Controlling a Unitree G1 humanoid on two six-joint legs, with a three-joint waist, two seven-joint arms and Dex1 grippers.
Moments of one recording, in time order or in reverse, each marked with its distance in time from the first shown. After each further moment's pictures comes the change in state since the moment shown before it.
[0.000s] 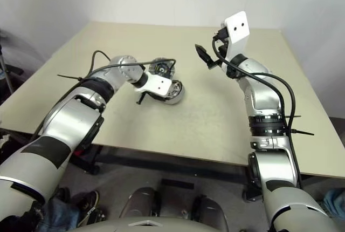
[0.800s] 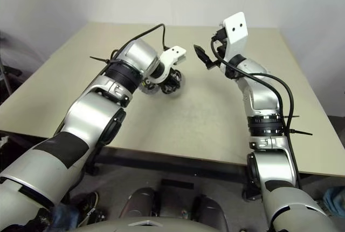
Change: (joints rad) left arm -0.135 -0.190 0.159 -0.294 -0.247 1.510 0.283; right arm 0.000 0.009 0.004 0.001 -0.002 -0.003 -0.001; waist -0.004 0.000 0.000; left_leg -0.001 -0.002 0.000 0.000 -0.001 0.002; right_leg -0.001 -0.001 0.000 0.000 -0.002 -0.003
